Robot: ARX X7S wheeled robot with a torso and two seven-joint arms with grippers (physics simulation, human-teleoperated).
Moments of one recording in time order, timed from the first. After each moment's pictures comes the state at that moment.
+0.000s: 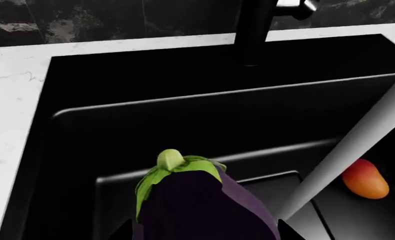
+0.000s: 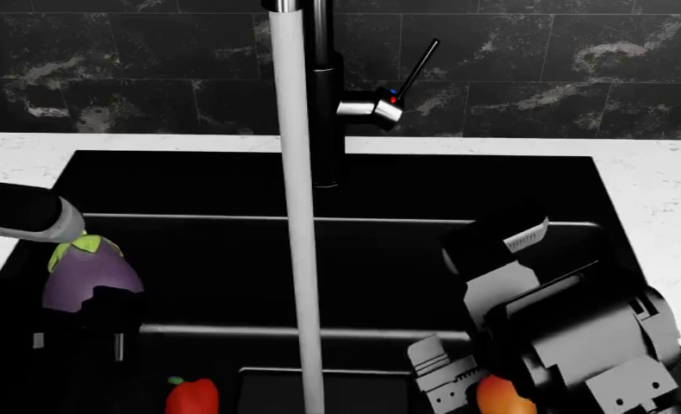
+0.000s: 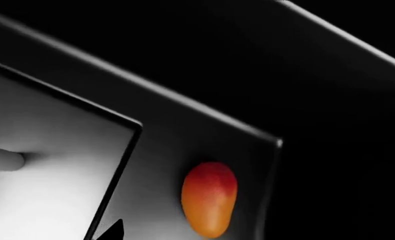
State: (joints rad) left arm -0.85 -0.48 0.09 0.22 -1.65 -1.44 -0.98; right arm 1.15 0.41 -0.82 0.48 0.71 1.24 0.03
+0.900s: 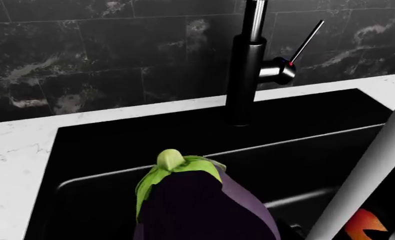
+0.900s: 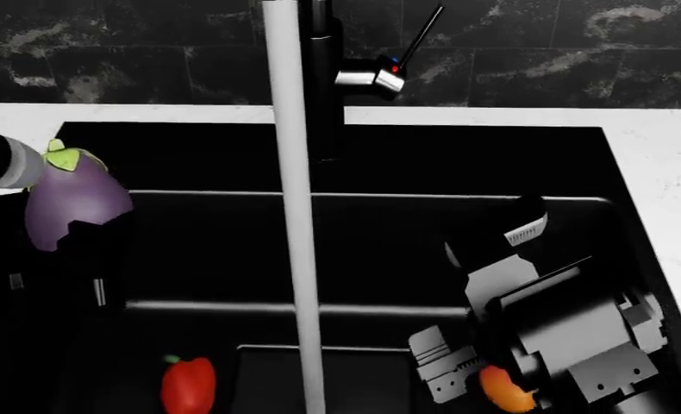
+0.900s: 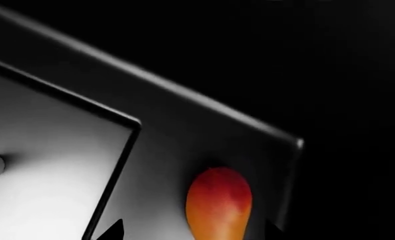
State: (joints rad) left arm -0.90 -0.53 0.12 0.36 -1.45 -1.30 -0.74; right arm 1.18 0.37 -0.87 0.64 0.66 1.12 -0.05
